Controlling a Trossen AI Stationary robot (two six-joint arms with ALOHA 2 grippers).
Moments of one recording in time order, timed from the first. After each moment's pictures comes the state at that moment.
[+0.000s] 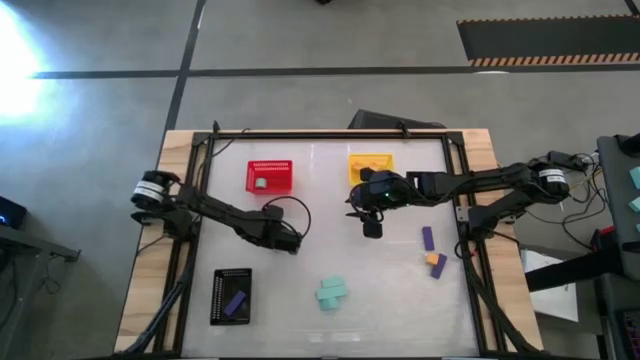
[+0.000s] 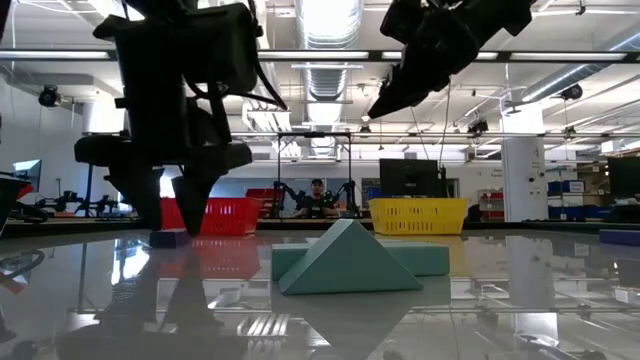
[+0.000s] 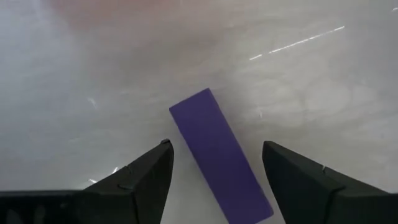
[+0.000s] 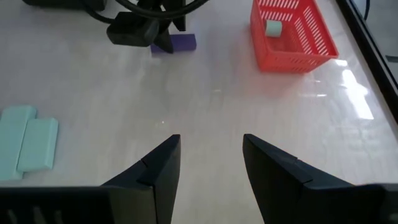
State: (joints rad) left arm -0.20 1.71 1.00 -0.81 -0.32 -1.46; right arm -0.06 1.40 0.94 -0.23 -0.02 -0.13
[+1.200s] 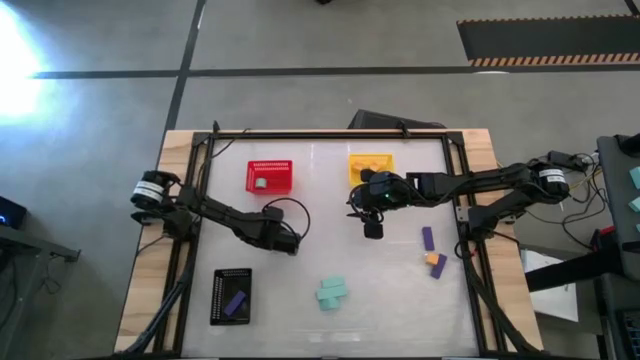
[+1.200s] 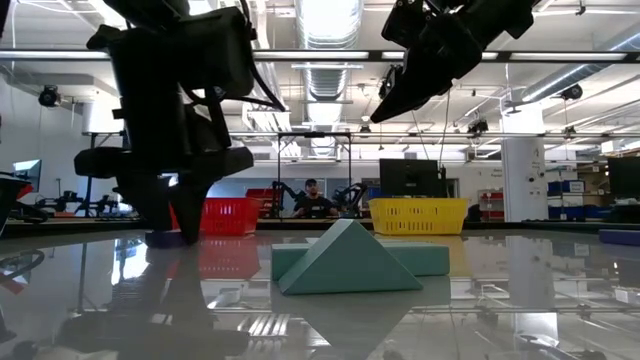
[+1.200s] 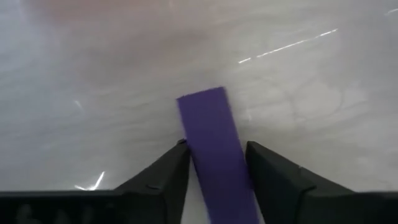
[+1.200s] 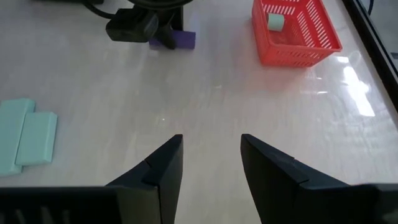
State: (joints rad) left arm -0.20 1.71 0.95 -0.71 -0.34 -1.46; right arm -0.06 1.40 0.93 -0.23 -0.02 -0.13
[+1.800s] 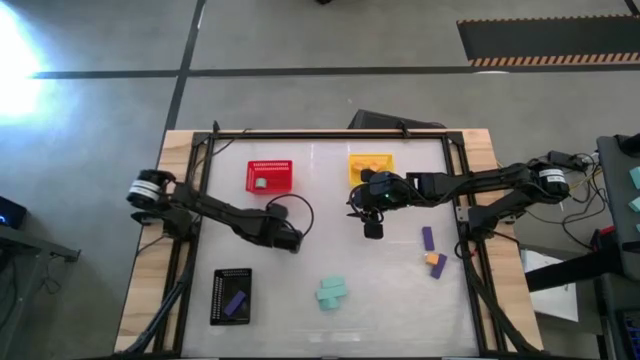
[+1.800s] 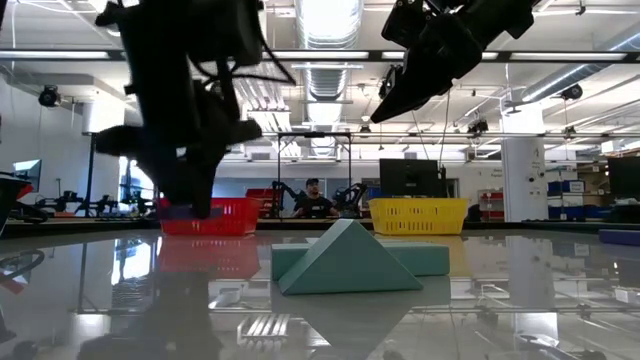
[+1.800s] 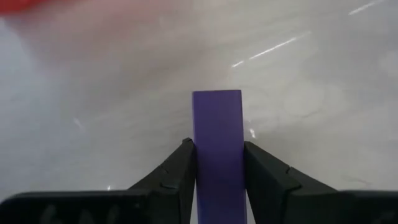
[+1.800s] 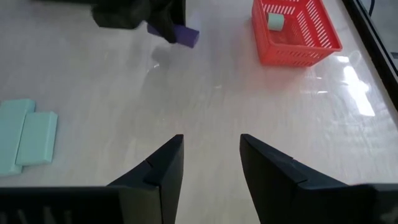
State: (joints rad) left arm -0.20 1.67 1.02 -0.77 -0.36 -1.34; right arm -0.06 1.40 0.93 -0.23 -0.02 -0.13
